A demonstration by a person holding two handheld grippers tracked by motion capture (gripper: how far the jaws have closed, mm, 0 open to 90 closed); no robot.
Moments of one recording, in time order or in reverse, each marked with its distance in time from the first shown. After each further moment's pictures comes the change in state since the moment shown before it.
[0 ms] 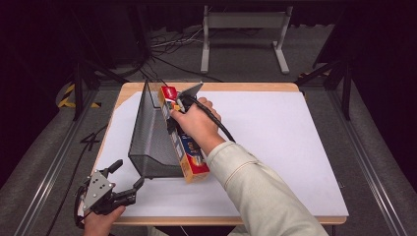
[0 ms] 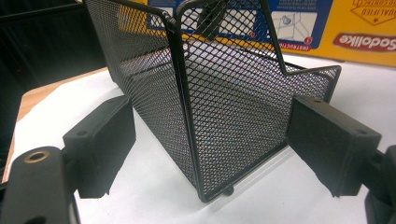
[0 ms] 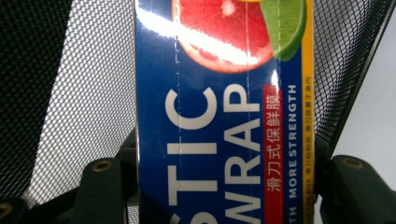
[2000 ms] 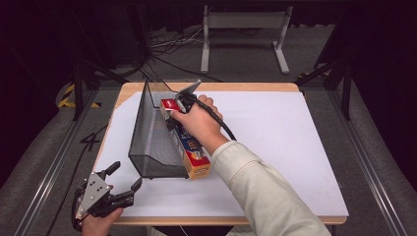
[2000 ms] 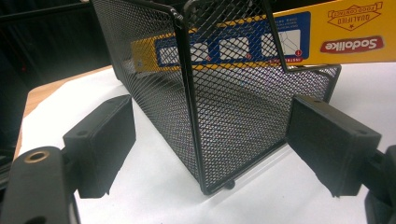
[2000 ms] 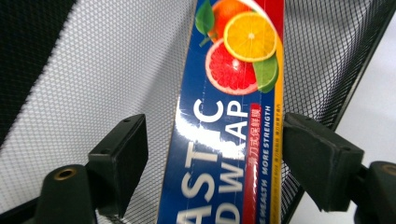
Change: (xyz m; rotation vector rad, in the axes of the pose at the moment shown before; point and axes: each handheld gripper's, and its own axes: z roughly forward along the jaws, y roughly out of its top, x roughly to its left) left arm 0.000 -0.002 -0.005 0.003 0.011 -0.008; right arm -0.005 0.002 -0.002 -0.106 -0.021 -0.166
